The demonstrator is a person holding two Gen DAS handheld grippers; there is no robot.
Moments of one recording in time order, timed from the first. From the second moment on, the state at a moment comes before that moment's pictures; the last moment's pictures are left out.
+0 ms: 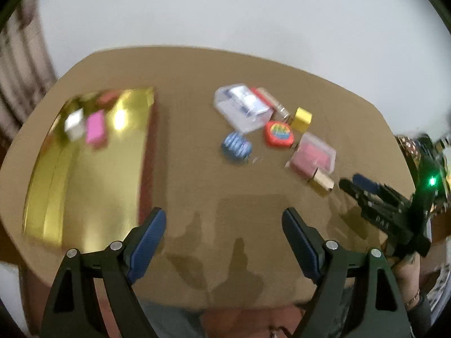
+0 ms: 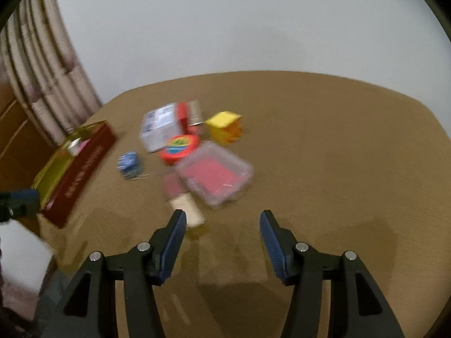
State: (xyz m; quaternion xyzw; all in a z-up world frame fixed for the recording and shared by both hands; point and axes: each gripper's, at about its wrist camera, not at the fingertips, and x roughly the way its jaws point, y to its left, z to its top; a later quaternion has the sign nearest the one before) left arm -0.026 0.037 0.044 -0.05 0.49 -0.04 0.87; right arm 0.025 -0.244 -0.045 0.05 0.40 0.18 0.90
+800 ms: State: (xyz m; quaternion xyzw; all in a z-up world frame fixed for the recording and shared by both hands) left arm 0.093 0.017 -0.031 -0.02 0.54 -0.02 0.84; right arm 0.029 -0.282 -0.060 0.13 0.40 0.18 0.89
